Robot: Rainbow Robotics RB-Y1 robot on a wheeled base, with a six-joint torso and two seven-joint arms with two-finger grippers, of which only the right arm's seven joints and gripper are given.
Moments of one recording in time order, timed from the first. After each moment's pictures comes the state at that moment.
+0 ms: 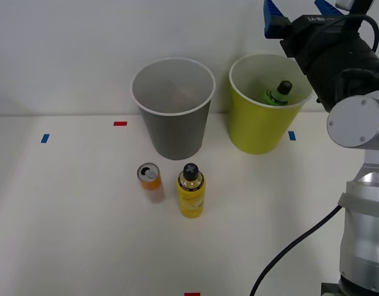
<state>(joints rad) -0.45 -0.05 -0.21 -1.95 -0.55 0.54 1.87</state>
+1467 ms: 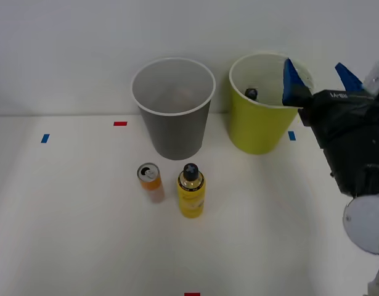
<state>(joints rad) 0.13 0.00 -0.06 -2.29 -0.56 0.35 1.85</state>
